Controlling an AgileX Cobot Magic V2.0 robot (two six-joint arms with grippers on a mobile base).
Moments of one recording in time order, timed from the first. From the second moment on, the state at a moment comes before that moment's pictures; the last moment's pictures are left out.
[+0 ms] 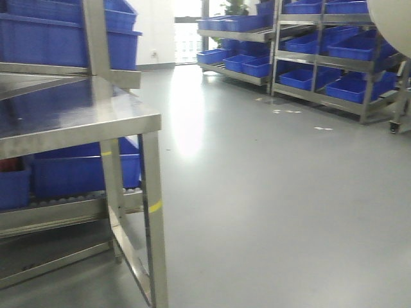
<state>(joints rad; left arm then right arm) -0.10 -0.01 0.01 0.00 0.16 0.04 0.18 0.62 -0.73 -0.10 0.50 0.11</state>
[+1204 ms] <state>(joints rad) -0.10 -0.01 0.01 0.00 0.16 0.04 0.18 0.62 -0.73 -0.10 0.50 0.11</state>
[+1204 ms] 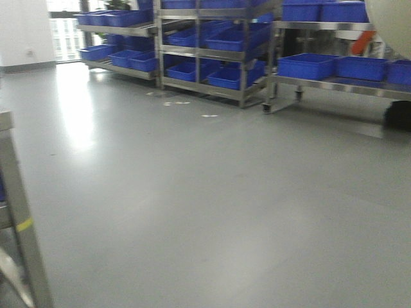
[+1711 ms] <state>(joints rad) -0.10 -0.01 0.01 0.00 0.16 0.04 0.18 0.62 -0.73 -0.10 0.50 0.11</state>
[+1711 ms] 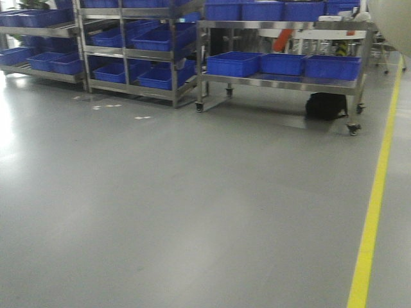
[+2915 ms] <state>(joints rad) -0.10 -0.01 0.01 0.00 0.16 0.04 0.18 0.62 -0.73 -0.10 0.50 0.11</state>
